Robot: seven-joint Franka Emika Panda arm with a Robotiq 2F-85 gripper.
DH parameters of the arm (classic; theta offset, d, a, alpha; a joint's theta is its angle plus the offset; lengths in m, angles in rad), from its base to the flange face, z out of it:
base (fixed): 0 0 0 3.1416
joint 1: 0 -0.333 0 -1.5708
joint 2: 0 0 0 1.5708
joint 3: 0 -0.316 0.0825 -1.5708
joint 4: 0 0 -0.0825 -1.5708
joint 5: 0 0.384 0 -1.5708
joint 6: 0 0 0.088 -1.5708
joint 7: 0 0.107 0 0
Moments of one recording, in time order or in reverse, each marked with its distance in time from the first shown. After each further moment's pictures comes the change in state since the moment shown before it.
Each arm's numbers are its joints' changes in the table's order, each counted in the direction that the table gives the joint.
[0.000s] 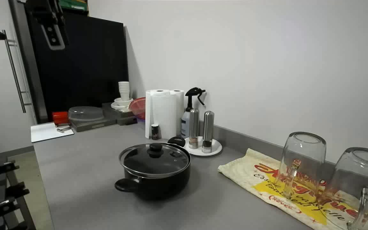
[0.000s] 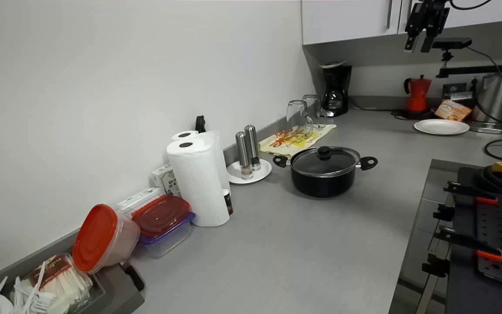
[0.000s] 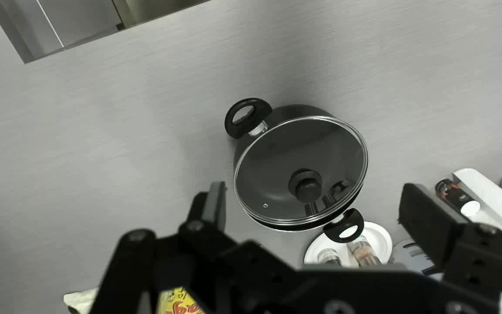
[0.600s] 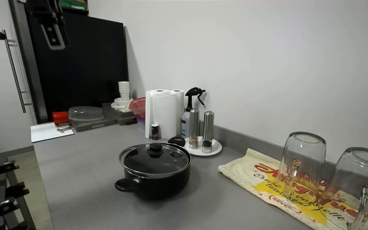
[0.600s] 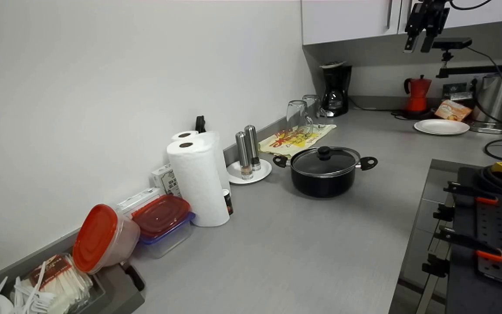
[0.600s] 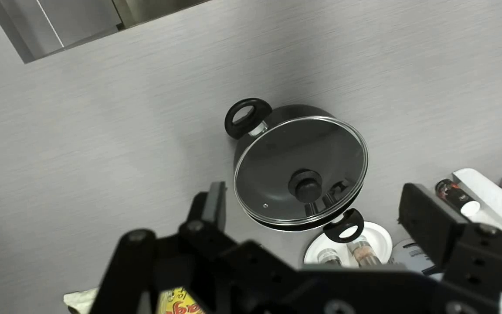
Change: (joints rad) arm 0.000 0.000 -0.001 0.000 0.000 0.000 0.000
